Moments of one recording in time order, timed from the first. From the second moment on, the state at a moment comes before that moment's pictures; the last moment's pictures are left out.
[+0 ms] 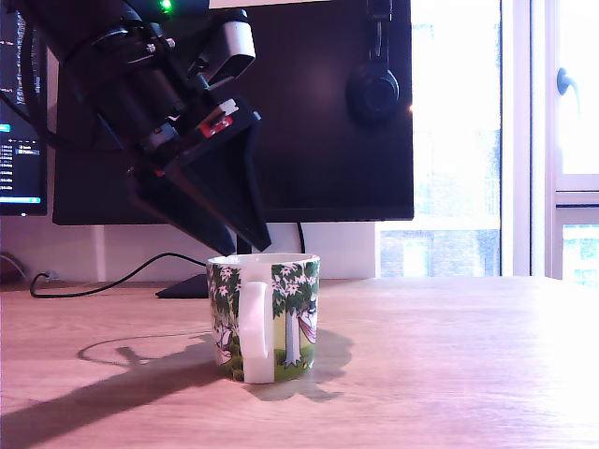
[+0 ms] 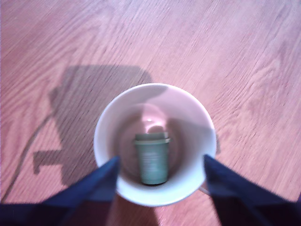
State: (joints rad) arm -0.69 1.50 1.01 -0.50 0.25 0.17
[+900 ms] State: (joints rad) arm -0.56 1.29 0.89 -0.18 0.29 0.13
